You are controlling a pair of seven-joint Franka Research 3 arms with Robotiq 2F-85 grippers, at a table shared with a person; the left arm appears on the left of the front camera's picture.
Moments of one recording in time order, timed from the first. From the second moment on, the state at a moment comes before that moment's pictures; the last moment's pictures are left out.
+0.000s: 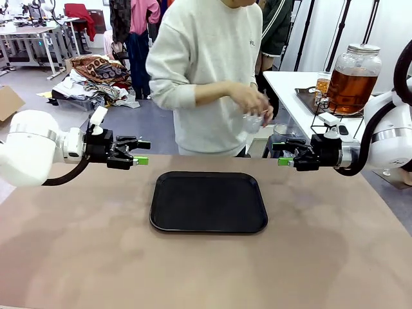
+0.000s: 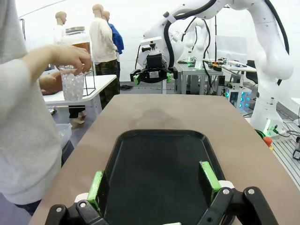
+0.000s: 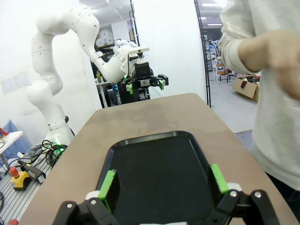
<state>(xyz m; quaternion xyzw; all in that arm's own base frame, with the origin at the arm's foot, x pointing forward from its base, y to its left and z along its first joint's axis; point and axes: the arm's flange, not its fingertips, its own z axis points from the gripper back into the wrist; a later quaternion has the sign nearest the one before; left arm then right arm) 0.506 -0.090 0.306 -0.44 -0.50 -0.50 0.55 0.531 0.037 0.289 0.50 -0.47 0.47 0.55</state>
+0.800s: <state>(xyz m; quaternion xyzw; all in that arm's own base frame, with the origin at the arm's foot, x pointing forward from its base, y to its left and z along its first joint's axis) 0.506 -0.090 0.306 -0.44 -0.50 -0.50 0.55 0.531 0.037 0.289 0.50 -0.47 0.47 0.55</state>
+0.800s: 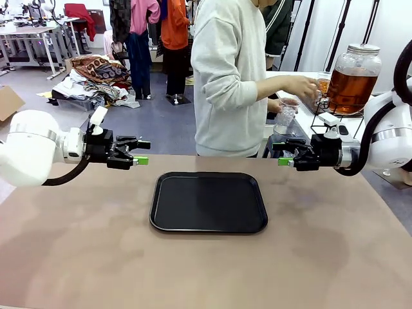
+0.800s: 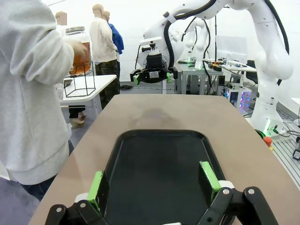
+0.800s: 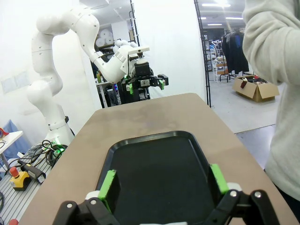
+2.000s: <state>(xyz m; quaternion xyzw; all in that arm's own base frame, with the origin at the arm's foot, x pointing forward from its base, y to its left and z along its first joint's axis) 0.506 -0.090 0.306 -0.44 -0.50 -0.50 0.55 0.531 0.037 0.289 0.50 -0.47 0.47 0.55</state>
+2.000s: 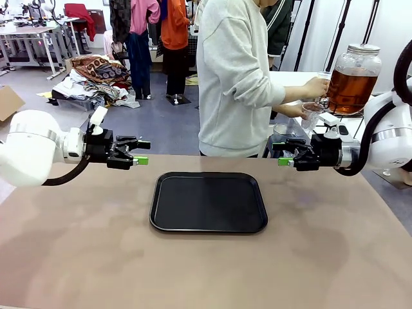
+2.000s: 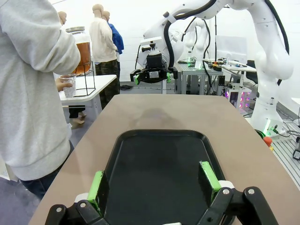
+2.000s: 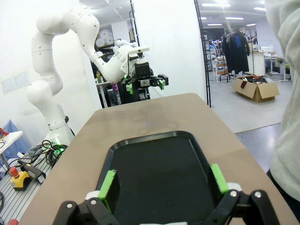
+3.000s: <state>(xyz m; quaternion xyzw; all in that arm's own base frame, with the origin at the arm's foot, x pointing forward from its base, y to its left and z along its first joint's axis) 0.506 -0.090 0.306 -0.44 -0.50 -0.50 0.55 0.531 0.037 0.289 0.50 -0.47 0.47 0.55</state>
